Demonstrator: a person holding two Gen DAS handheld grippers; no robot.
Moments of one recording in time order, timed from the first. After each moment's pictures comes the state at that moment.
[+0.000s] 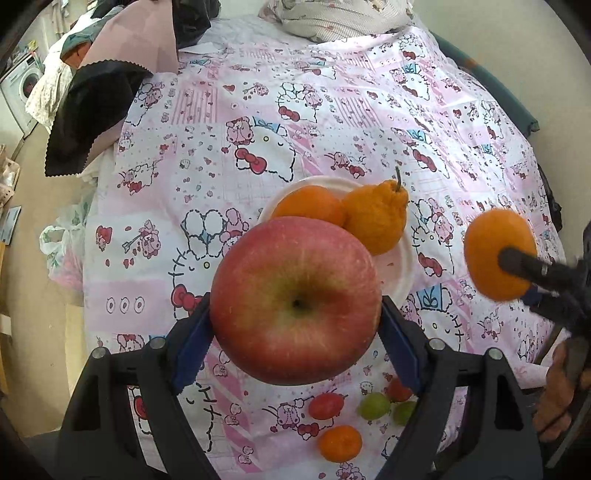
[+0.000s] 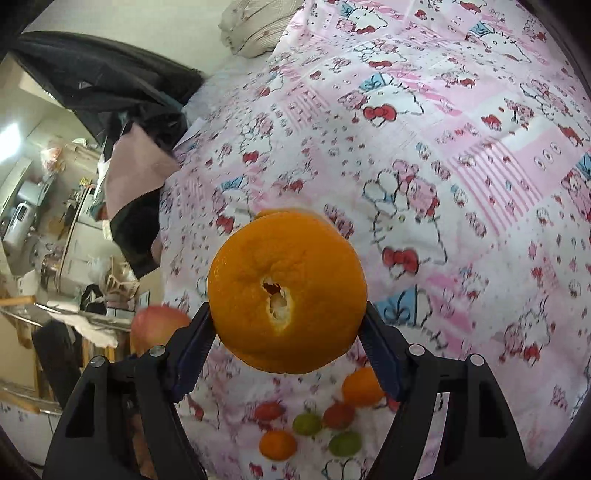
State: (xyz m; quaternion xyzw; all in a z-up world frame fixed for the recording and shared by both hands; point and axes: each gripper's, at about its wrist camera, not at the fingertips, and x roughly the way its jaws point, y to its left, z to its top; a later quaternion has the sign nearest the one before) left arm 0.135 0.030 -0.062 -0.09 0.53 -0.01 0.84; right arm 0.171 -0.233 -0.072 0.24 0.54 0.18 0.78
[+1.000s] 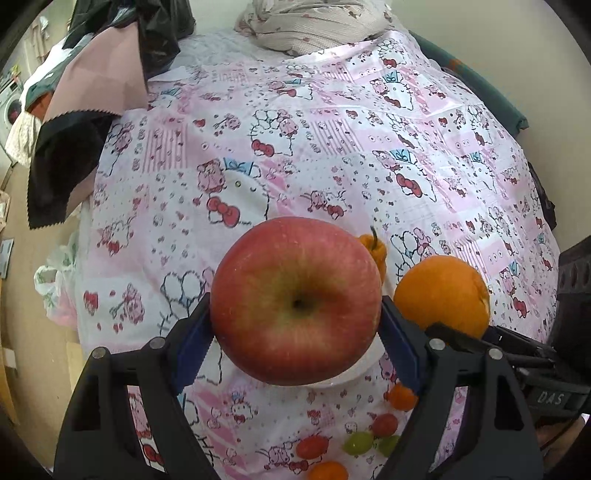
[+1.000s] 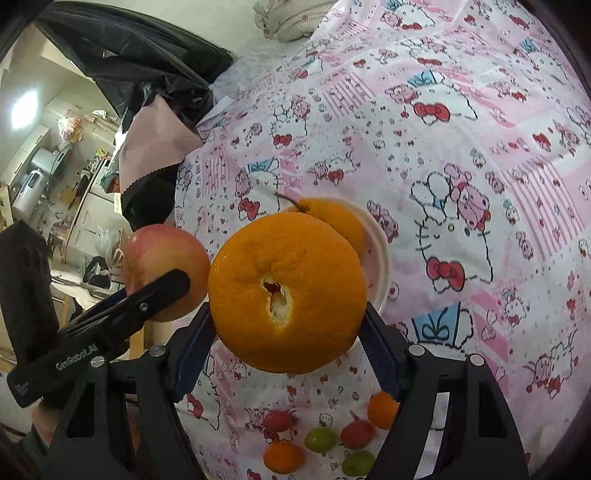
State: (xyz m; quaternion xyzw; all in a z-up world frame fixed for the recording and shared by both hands) left arm 0.197 0.013 -0.038 -0.07 0.52 -0.03 0.85; right arm 0.196 -0.194 -0.077 0.21 0.53 0.24 0.79
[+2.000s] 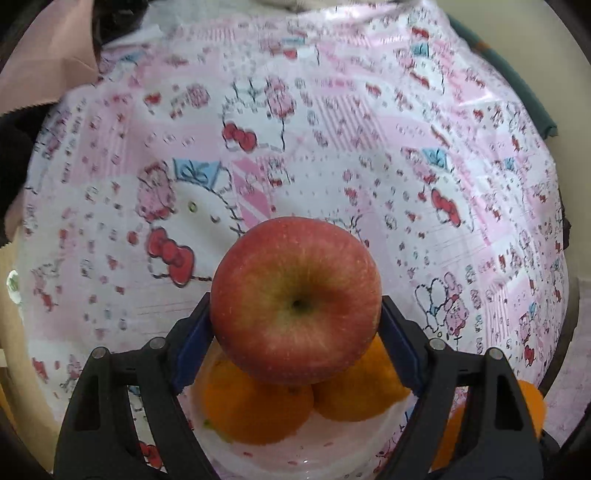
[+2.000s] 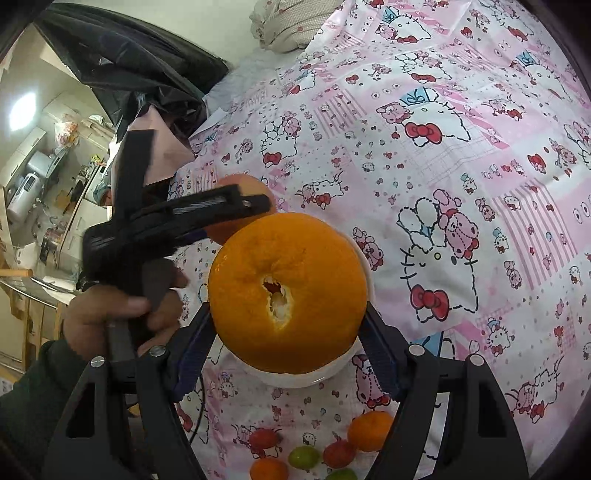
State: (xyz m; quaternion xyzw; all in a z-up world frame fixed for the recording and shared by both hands) left arm 0.333 0.004 -0.118 -0.10 0.59 -0.04 0.80; right arm 0.214 -0.206 -0.078 0.20 0.52 0.22 0.80
